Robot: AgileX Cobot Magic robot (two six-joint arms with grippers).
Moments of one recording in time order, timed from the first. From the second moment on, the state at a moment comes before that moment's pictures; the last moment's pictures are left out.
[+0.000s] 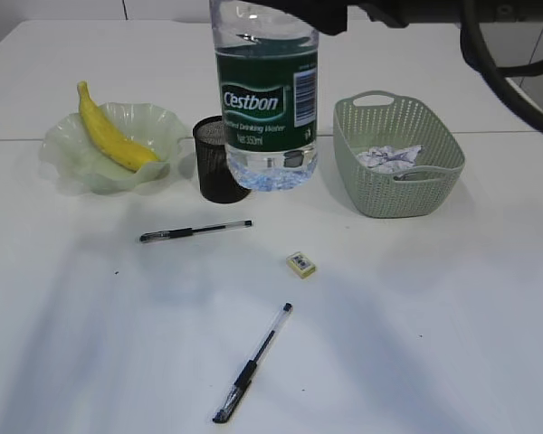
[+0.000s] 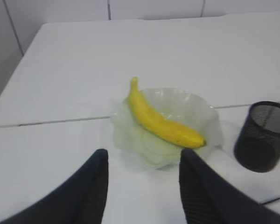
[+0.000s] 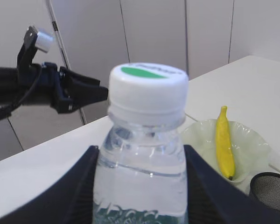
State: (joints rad) left arm -0.02 1.10 -0.68 -0.18 -0.04 0.15; right arm 0.49 1.33 -1.11 1.56 0.53 -1.56
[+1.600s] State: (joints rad) left arm -0.80 1.36 -0.57 -0.03 -0.78 0.01; right arm 0.49 1.38 -1.11 1.73 0.51 -1.74
